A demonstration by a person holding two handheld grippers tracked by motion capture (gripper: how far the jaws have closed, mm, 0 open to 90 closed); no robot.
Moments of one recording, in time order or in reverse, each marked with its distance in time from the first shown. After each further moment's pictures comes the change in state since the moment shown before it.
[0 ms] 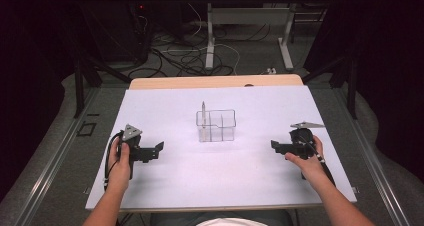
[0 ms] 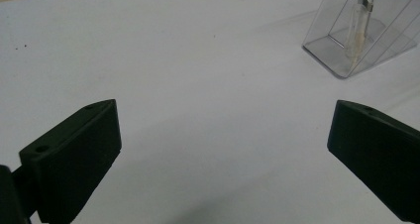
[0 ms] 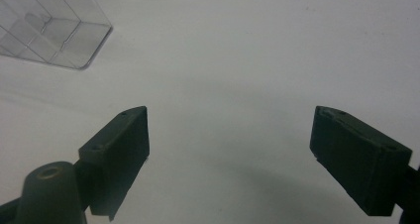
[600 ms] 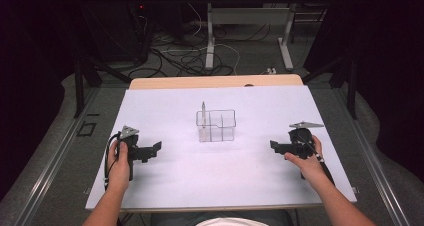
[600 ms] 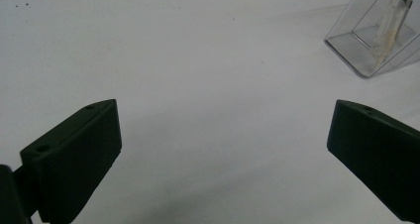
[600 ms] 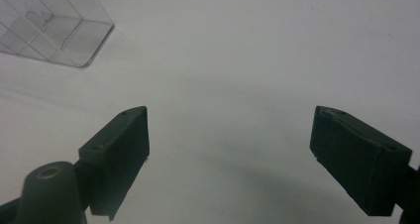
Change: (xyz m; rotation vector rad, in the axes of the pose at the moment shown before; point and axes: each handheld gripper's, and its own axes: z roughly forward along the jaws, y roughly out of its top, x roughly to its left) left arm 0.012 -0.009 0.008 0.035 0.001 -0.108; right arm 0.001 0.000 0.003 0.008 0.005 -0.005
